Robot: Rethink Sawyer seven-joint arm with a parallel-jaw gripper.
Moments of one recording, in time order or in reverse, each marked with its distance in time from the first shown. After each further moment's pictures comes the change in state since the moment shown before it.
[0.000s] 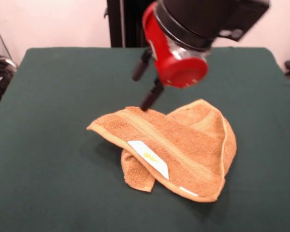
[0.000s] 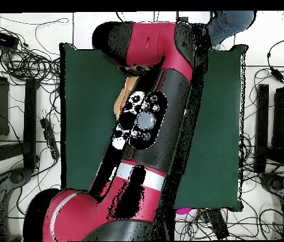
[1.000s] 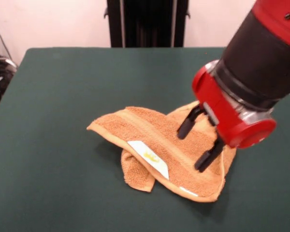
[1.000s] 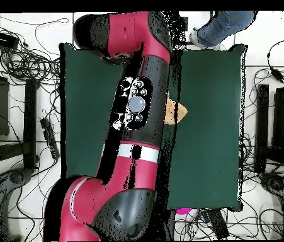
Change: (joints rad) arm -0.043 0.178 -0.033 -0.302 0.097 -0.002 0.000
